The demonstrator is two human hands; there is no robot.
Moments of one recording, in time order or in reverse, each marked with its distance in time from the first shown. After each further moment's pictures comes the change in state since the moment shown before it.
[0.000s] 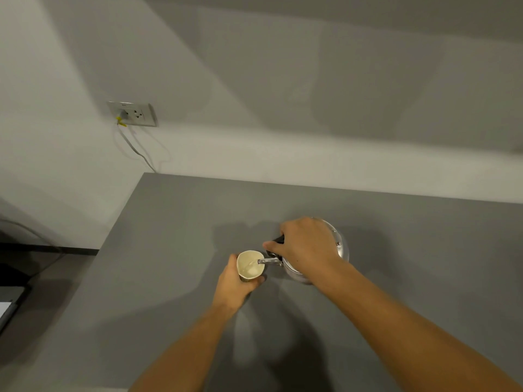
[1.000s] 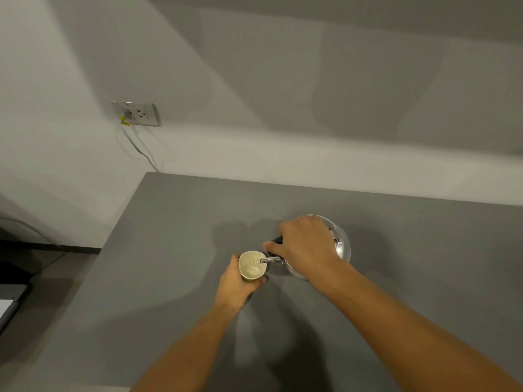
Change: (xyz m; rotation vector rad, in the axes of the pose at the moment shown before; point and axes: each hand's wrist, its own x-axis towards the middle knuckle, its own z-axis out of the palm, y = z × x) left_hand -0.003 0.006 -0.001 0.000 -0.024 -0.010; right_hand 0.002 -0.007 -0.002 -0.027 0.040 -0.055
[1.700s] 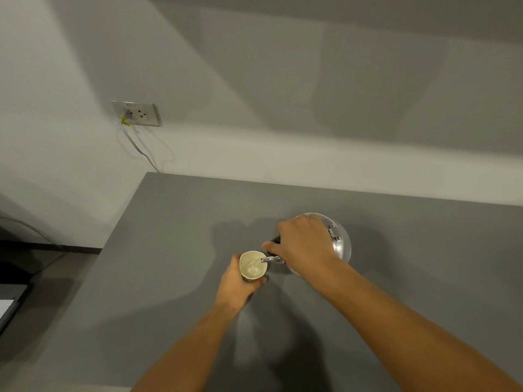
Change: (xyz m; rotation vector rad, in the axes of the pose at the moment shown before) left_hand -0.002 0.005 -0.001 -0.022 -0.007 -0.007; right_hand 0.006 -0.004 0.005 -0.084 -0.010 -0.031
